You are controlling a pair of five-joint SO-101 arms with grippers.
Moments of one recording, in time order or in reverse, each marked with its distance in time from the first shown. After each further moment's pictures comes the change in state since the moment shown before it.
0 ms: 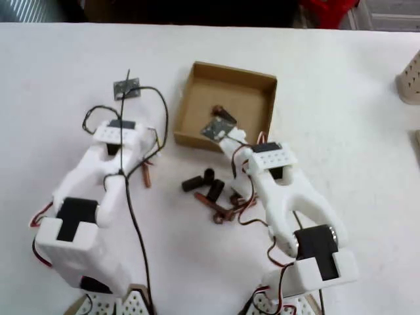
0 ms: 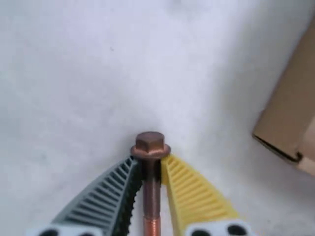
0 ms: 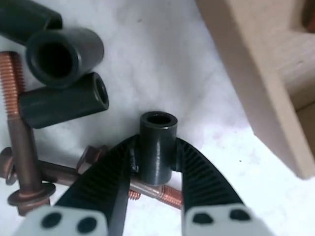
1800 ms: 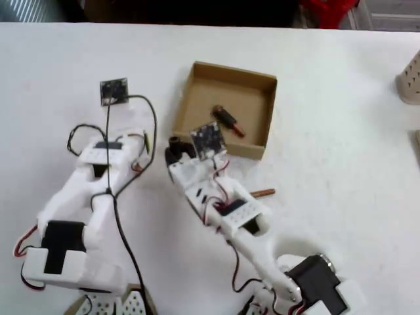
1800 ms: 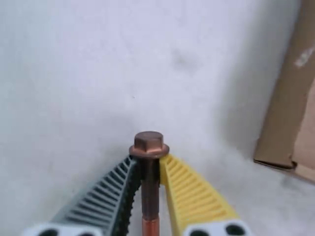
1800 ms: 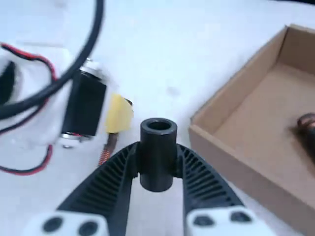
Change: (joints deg) left arm -3.5 -11.7 17.3 -22.2 -7.0; right arm -23.3 -12.8 29.5 -75.8 -44.6
